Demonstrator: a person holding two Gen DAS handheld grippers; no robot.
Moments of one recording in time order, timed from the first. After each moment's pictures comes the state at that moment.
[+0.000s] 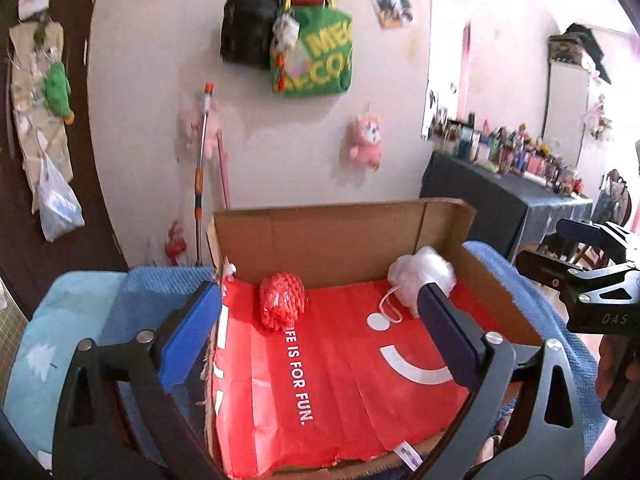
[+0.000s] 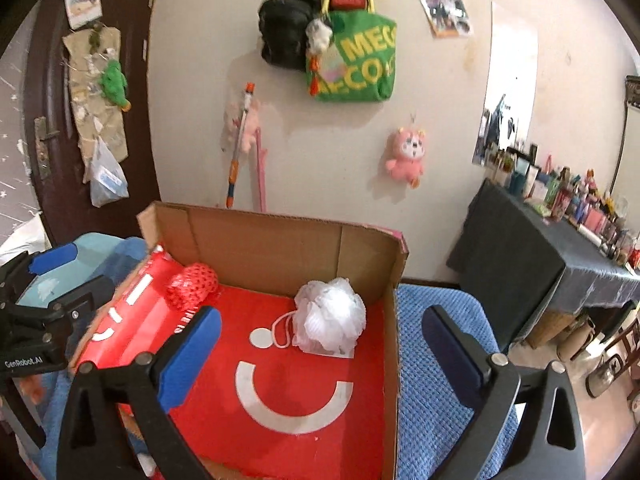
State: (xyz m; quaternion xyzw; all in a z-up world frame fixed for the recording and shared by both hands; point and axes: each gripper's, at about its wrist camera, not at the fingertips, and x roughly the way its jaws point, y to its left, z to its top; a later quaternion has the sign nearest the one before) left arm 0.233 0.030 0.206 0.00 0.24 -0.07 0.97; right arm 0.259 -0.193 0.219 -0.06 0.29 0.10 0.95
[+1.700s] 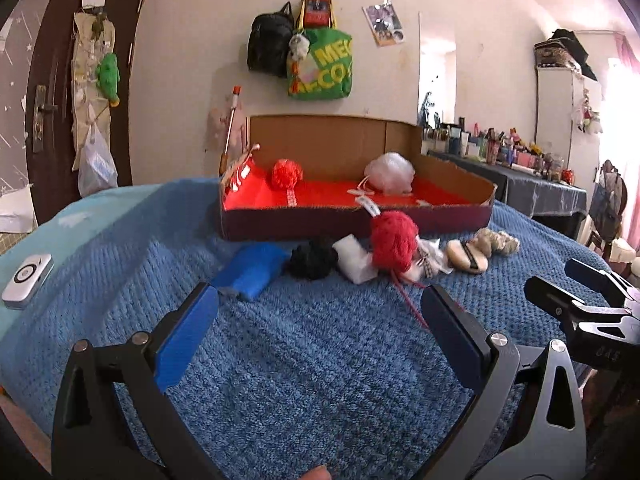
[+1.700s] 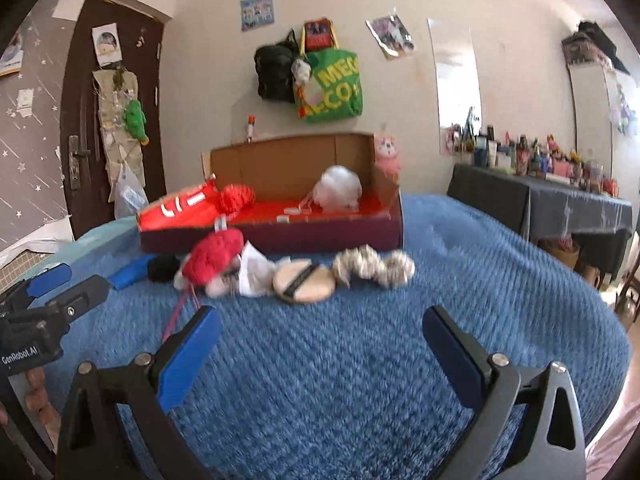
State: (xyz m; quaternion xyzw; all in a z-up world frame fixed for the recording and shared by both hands) left arm 0.000 0.024 0.045 -0.01 0.19 -0.04 0.98; right arm 0.009 -0.219 0.046 0.02 0.20 0.08 0.98
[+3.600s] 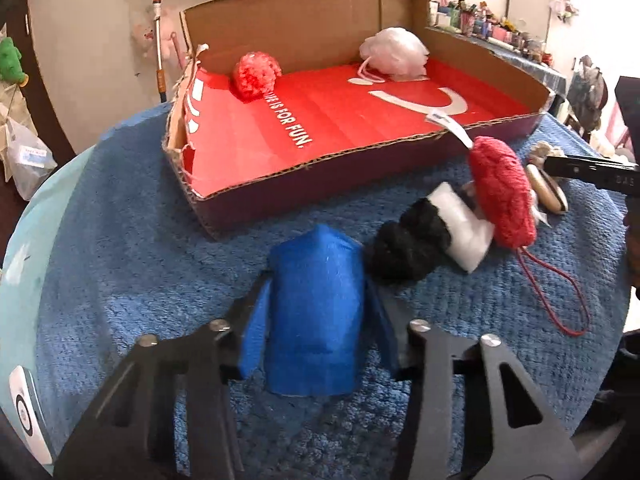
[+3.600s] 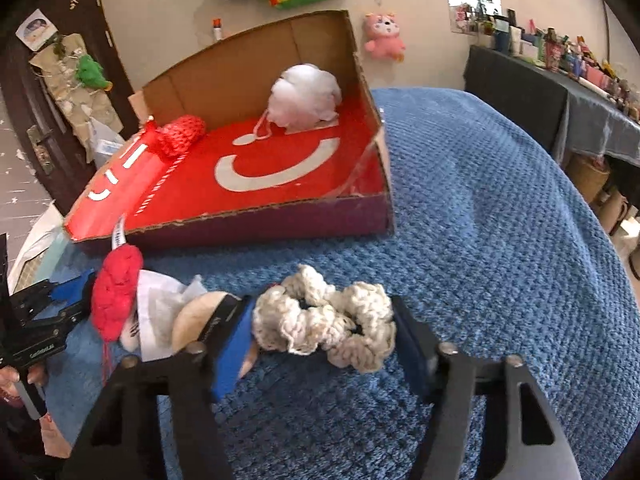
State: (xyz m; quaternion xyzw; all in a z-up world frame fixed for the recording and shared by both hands) left arm 0.143 0.061 0.038 0.09 0.41 -0.14 0.90; right arm 0.156 -0.259 0.053 0.06 0.43 0.12 0.89
